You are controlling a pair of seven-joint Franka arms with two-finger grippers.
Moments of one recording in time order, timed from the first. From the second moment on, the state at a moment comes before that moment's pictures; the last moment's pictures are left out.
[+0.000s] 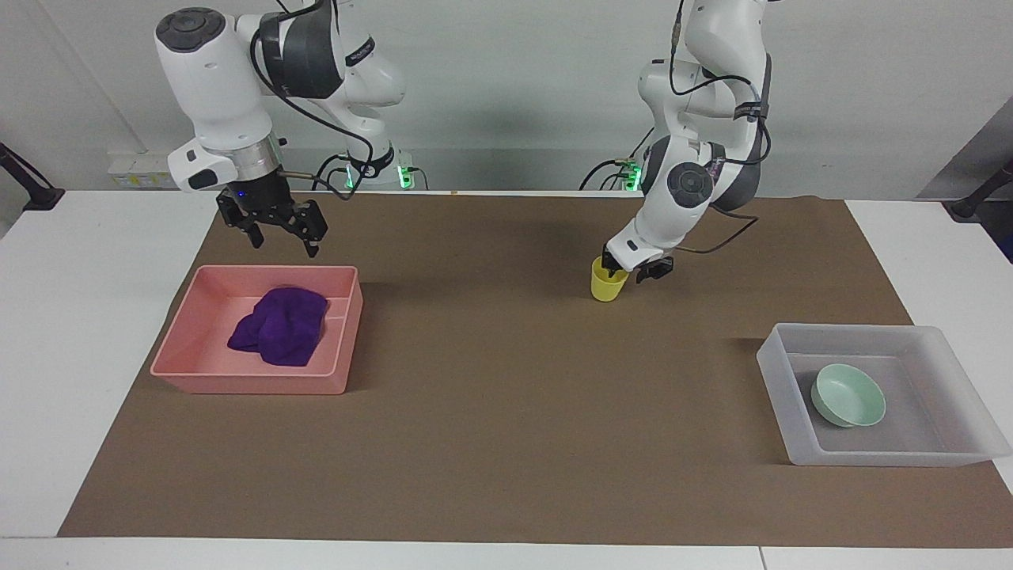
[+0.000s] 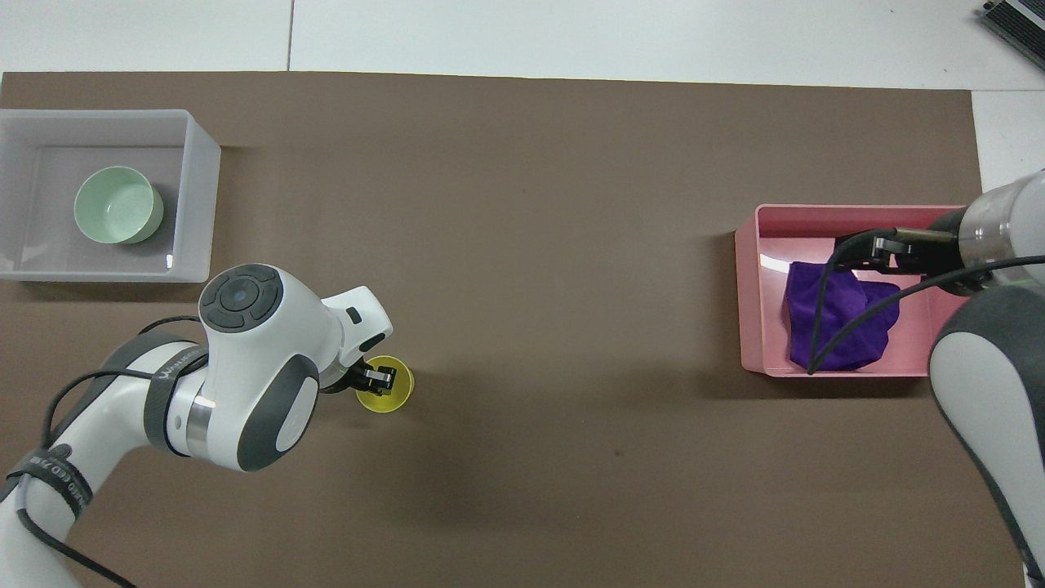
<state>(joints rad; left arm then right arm) -0.41 0.06 -0.02 -2.23 -0.15 2.11 -0.08 -0.03 -0.05 0.08 -1.76 -0.04 1.78 0.23</state>
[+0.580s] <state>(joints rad) -0.32 0.07 0.01 -1.96 -0.15 1.86 -0.11 -0.02 0.01 0.09 -1.60 -0.03 1.62 0.23</state>
